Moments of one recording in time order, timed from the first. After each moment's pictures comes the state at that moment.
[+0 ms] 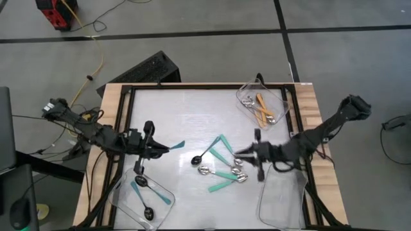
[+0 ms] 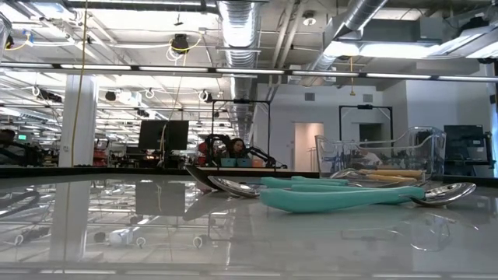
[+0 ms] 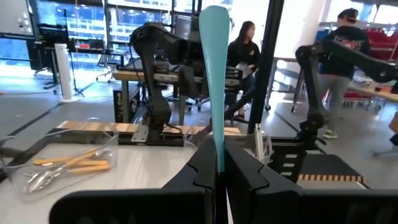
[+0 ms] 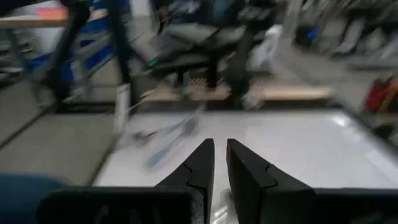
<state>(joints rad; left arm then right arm) -0.48 0.79 0.67 0.13 -0.40 -0.11 0.57 1.09 0.79 0.15 0.57 0.10</state>
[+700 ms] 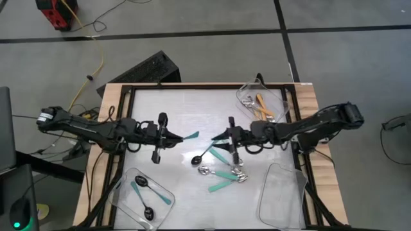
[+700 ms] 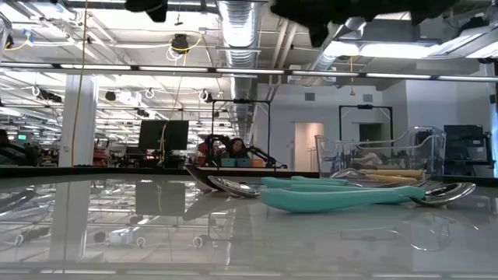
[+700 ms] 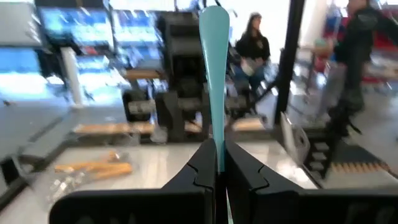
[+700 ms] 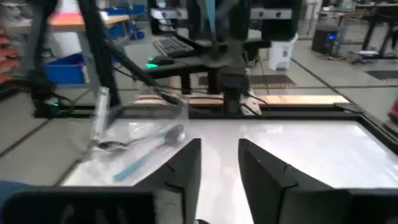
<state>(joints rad) -0.16 0.92 0.59 0.33 -0.09 -0.03 0.13 1.35 0.76 0.49 0.07 0.04</state>
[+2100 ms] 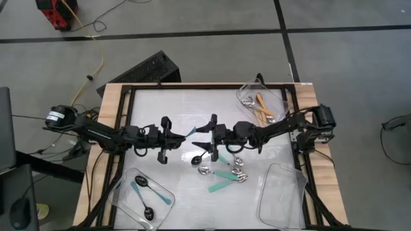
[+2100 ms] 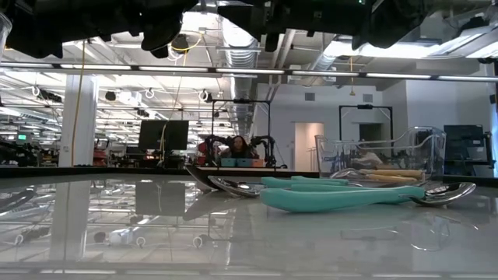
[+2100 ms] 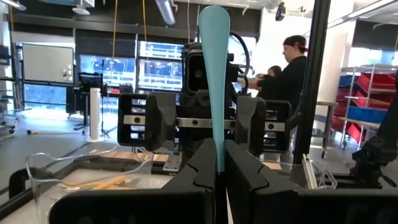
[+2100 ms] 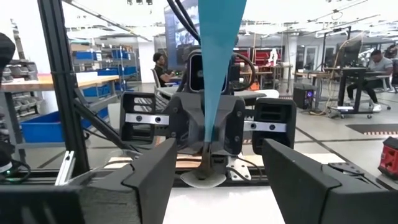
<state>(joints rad) -0.15 1.18 0.31 1.10 -0.17 -0.05 0.08 1.72 0.92 0.98 0.08 0.02</state>
